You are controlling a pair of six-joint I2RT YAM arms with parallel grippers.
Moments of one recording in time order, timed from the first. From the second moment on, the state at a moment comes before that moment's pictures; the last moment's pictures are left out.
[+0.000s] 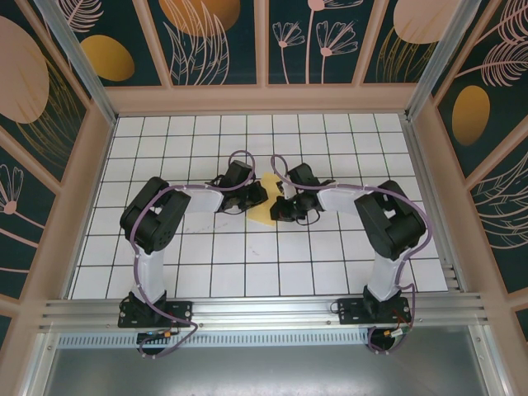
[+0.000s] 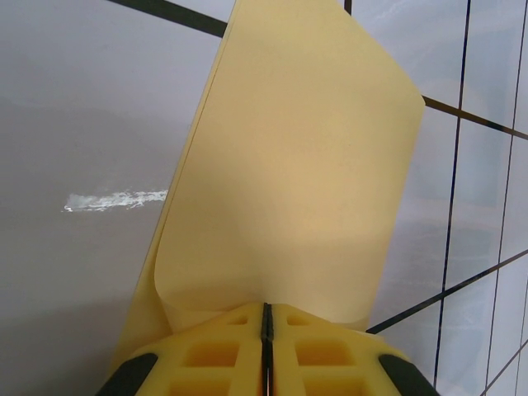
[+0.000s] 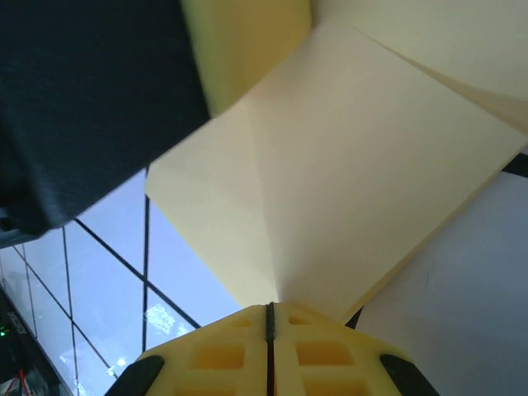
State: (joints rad) left arm -0.59 2.00 1.06 0.10 0.30 -0.90; right arm 0.58 1.84 0.98 -0.24 -0.55 0.49
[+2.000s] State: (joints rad) left arm -0.50 2.00 1.18 -0.07 0.15 -0.76; right arm 0.60 1.88 1.03 -0.30 -0.49 0.50
